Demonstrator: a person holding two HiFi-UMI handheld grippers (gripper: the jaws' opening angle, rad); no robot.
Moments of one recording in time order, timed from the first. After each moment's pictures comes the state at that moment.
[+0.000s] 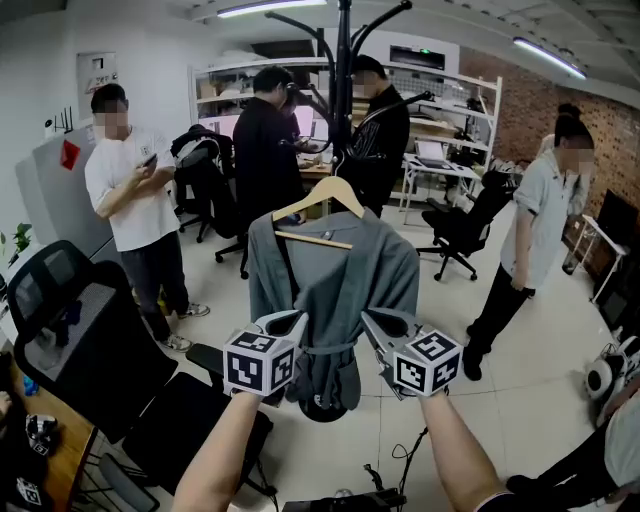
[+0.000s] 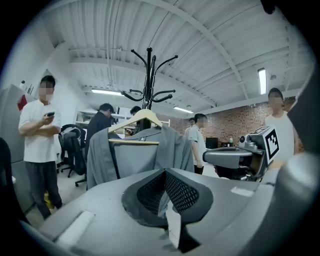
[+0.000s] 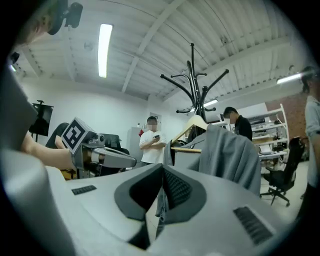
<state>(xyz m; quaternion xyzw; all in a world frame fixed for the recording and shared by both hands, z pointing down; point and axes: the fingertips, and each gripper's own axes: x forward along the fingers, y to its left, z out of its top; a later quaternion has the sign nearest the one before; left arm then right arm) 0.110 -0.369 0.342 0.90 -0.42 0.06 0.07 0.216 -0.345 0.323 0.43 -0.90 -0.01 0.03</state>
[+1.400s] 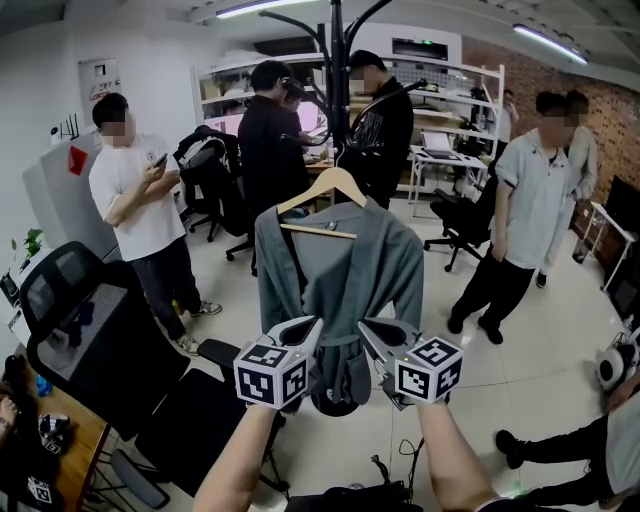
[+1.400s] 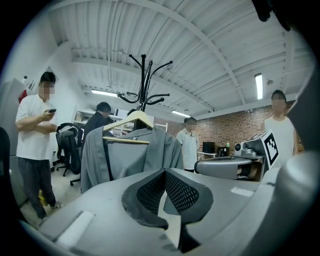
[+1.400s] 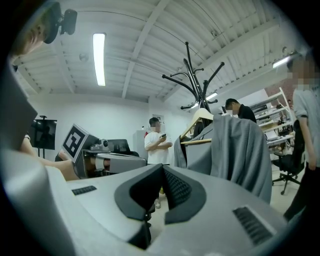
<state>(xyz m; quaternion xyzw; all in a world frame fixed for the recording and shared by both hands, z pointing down) 0.127 -0.331 0.348 0.91 -0.41 0.03 0.07 0.197 -0.308 0.341 0.39 -0.92 0.04 0.01</state>
